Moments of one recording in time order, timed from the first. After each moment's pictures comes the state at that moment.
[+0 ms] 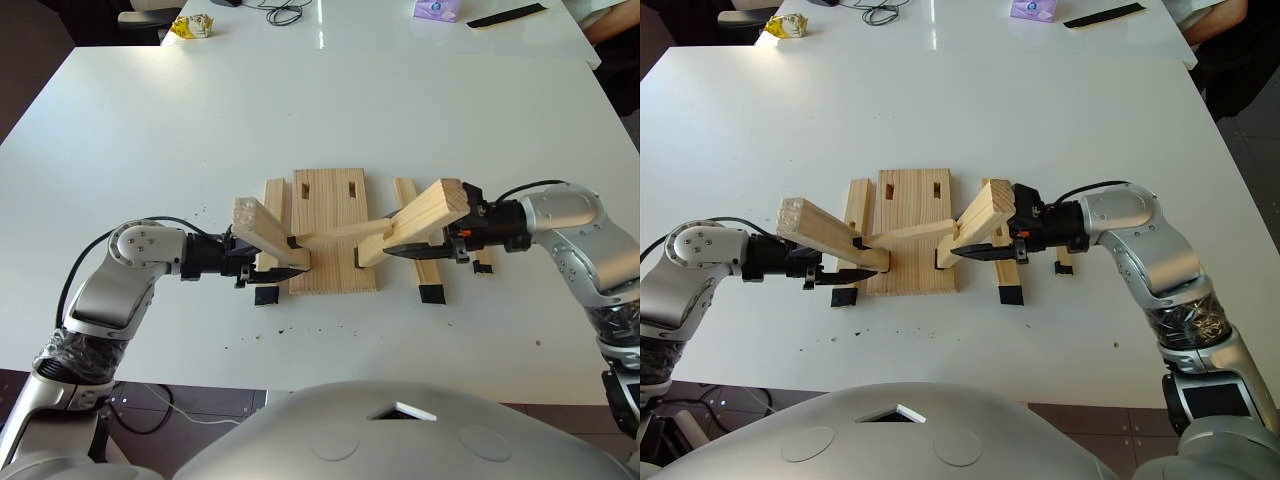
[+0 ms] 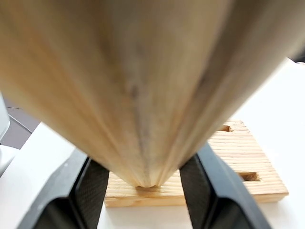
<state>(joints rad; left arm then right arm) -0.02 0.81 -0.13 -0.25 -0.34 0.23 -1.21 -0.24 -0.76 0.24 -0.28 0.51 0.32 1.22</state>
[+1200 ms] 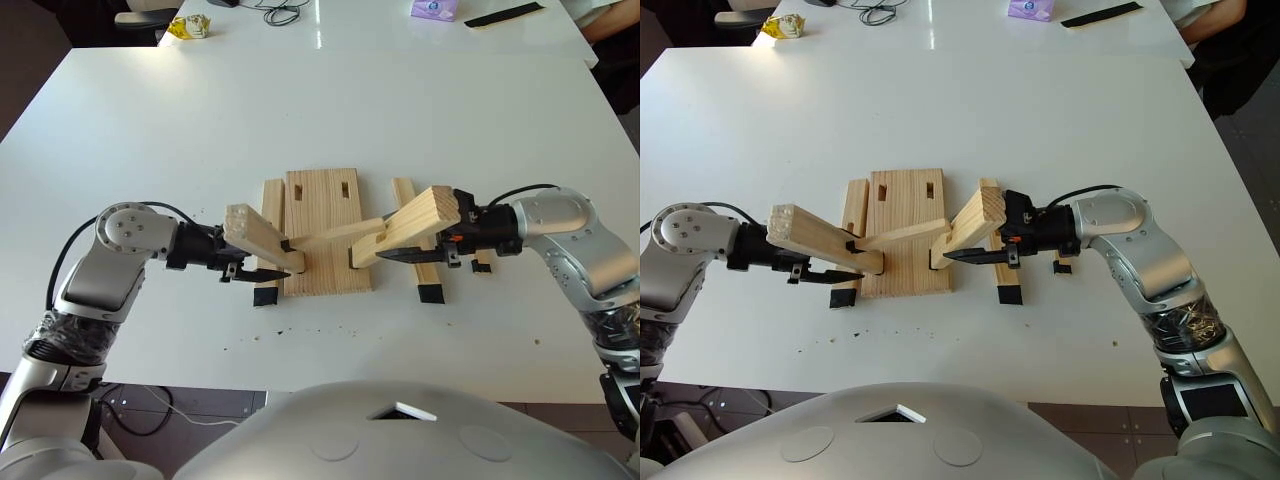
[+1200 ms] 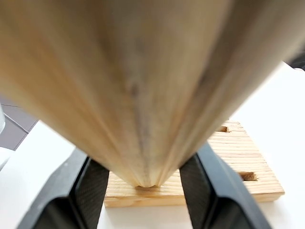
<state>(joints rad) -0.11 0.86 -0.16 -0.14 -0.25 0.02 -1.37 -0.23 -0.75 0.28 -0.30 0.50 0.28 1.17</state>
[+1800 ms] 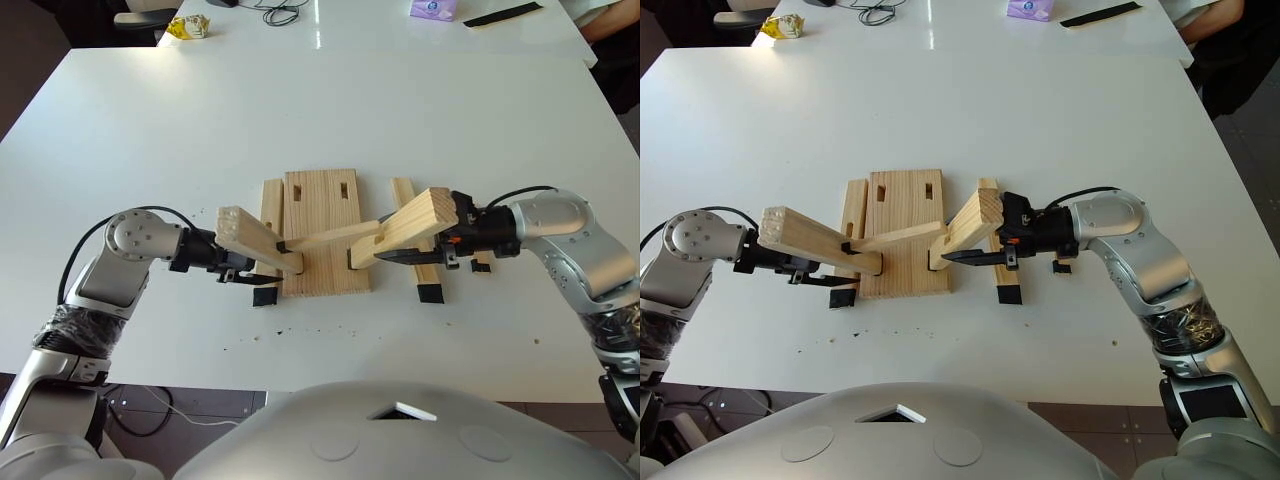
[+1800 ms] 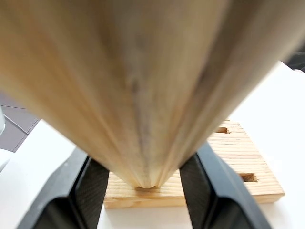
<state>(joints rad) -0.13 0.85 -0.21 0.04 -0.14 -0.25 -1.36 -0.22 -0.74 0.28 -0.31 0.50 0.28 1.16</state>
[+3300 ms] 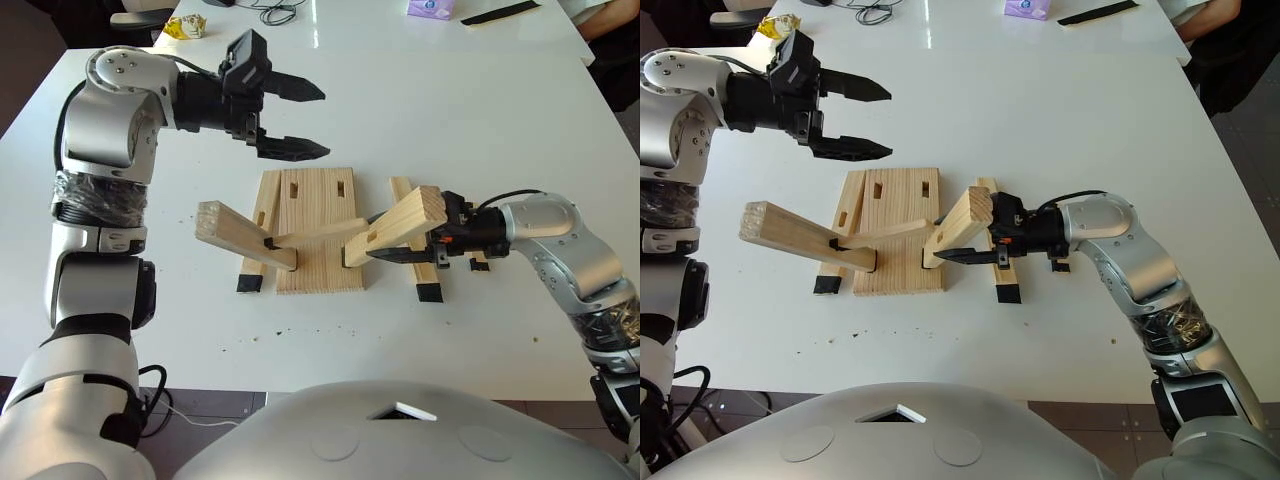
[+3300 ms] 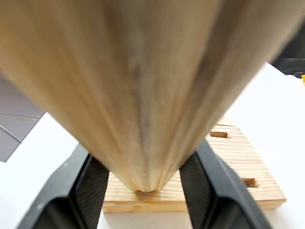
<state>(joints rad) -0.84 0.65 -0.14 0.19 -0.42 0.54 -1.45 -0.23 -0.71 0.31 -0.29 0.50 0.24 1.13</state>
